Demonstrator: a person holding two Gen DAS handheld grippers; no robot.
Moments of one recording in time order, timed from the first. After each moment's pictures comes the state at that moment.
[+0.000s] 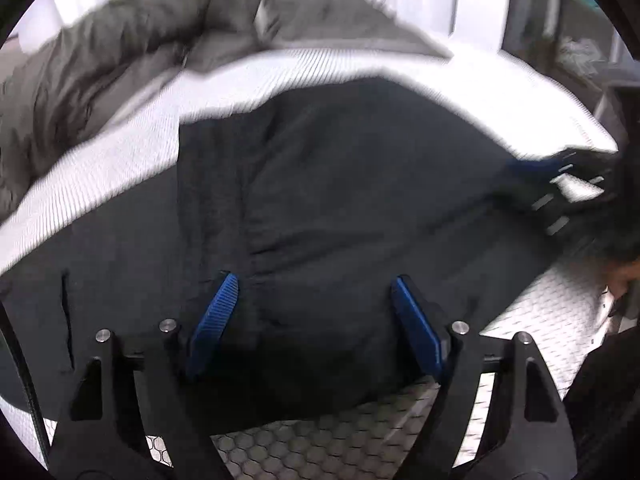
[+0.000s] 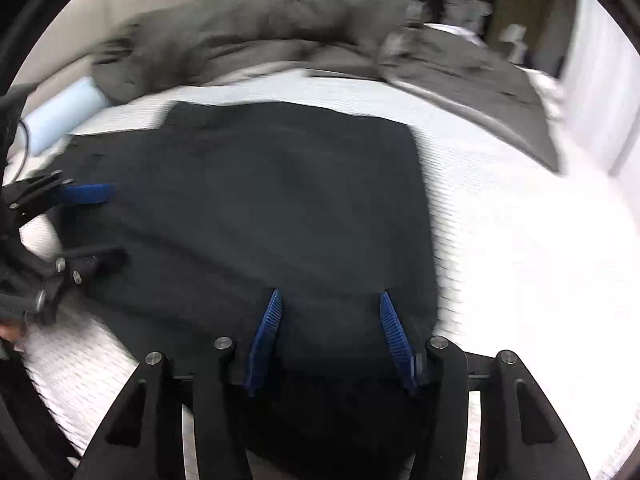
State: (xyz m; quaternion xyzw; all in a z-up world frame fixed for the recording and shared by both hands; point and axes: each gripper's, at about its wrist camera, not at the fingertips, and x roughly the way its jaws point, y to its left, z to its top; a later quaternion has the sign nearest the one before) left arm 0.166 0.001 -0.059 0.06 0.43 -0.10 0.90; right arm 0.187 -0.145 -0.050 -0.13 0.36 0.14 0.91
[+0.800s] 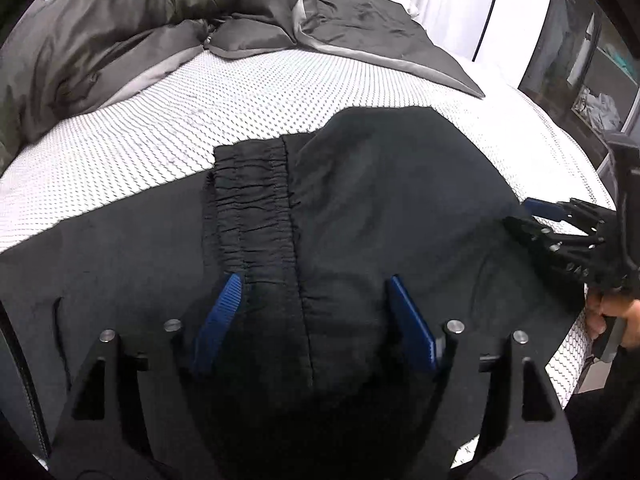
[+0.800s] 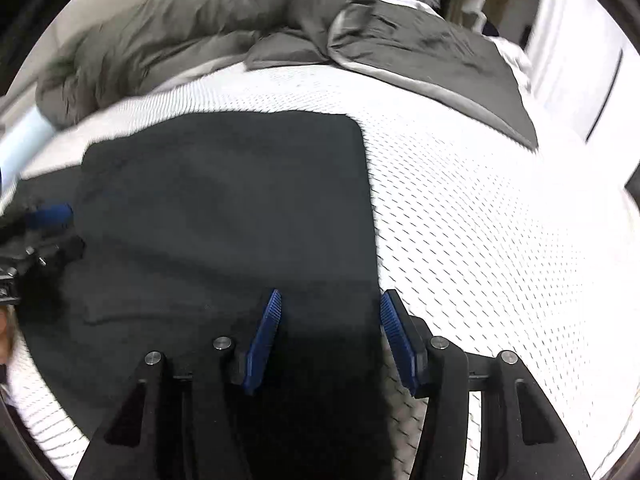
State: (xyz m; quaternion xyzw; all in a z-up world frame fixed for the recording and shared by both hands) left arm 0.226 0.039 -0.032 -0.02 0.43 -0.08 0.90; right arm 0.224 -0.145 -0.057 -0.09 0.39 0.09 0.91
